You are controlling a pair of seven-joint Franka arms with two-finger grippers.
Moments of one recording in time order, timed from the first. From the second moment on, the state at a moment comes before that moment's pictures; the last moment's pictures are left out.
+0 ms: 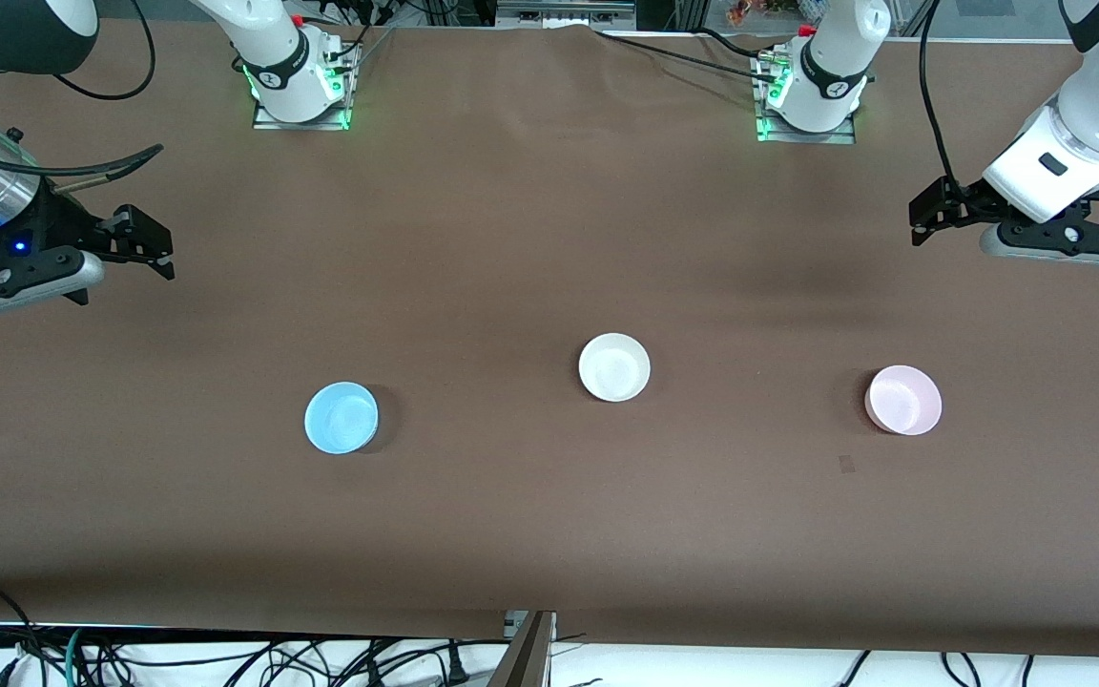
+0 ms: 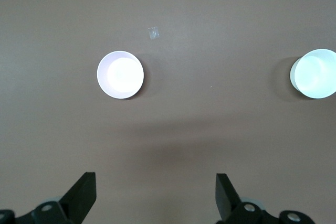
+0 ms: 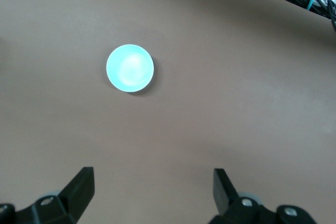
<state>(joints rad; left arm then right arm) -0.04 -0.06 -0.07 -1.76 0.04 1.68 -0.02 0.15 0.11 -0.03 -1.53 -0.01 1.70 -0.23</state>
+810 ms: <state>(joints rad) -0.03 0.01 -0.06 -1.76 0.05 1.61 -0.02 0.15 0.11 -0.03 -1.53 -0.01 1.70 -0.23</state>
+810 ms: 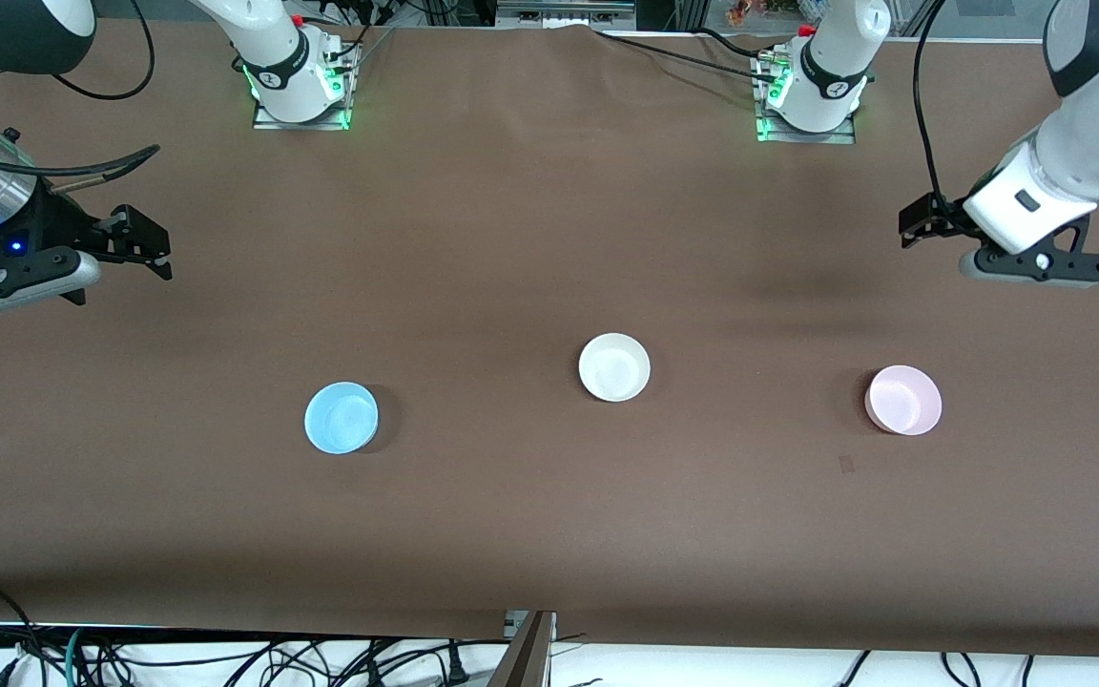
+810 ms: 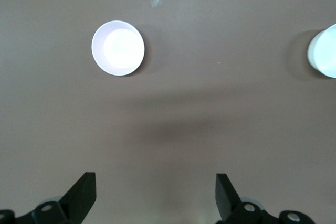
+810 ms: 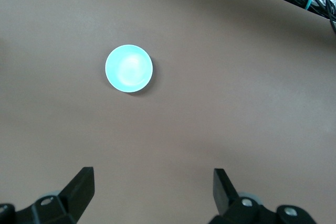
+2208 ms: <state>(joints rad) 0.18 0.54 -0.05 -1.72 0.08 2.33 0.33 0.15 0.11 -0.03 -1.52 -0.01 1.70 -0.23</state>
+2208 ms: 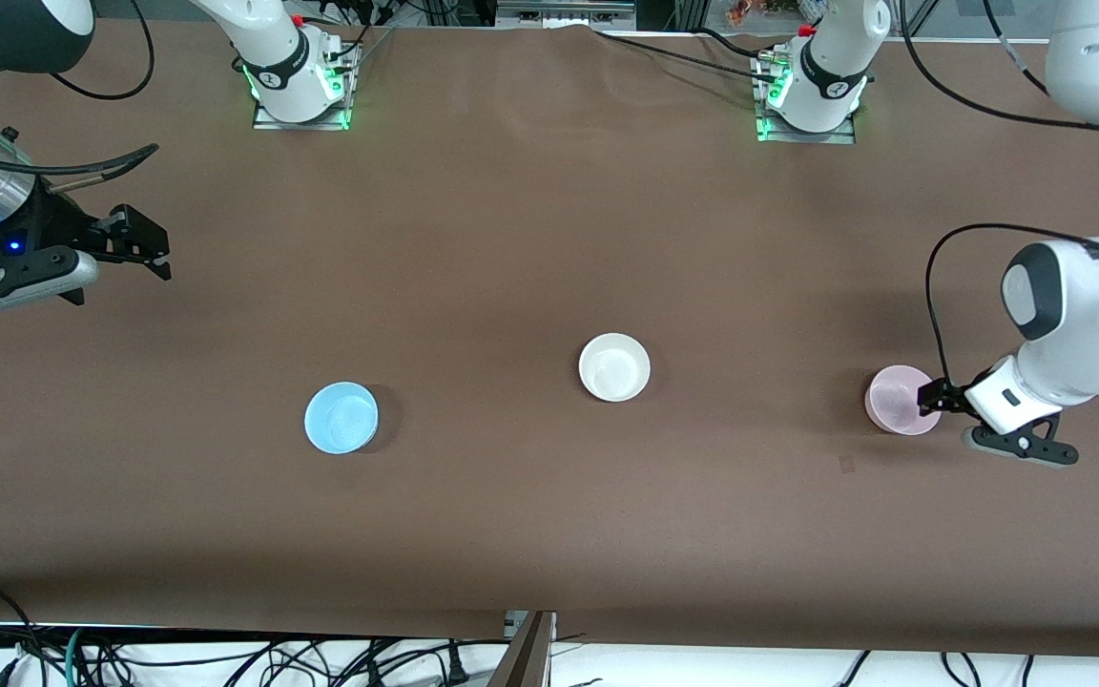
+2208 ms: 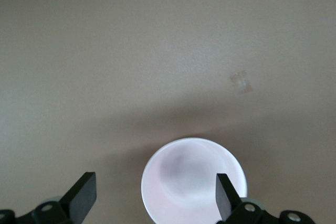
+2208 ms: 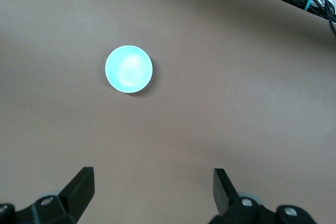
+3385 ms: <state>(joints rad) 0.25 0.68 -0.07 -1.71 0.08 2.28 0.61 0.15 0.11 -0.03 -1.52 -0.01 1.70 -0.23</state>
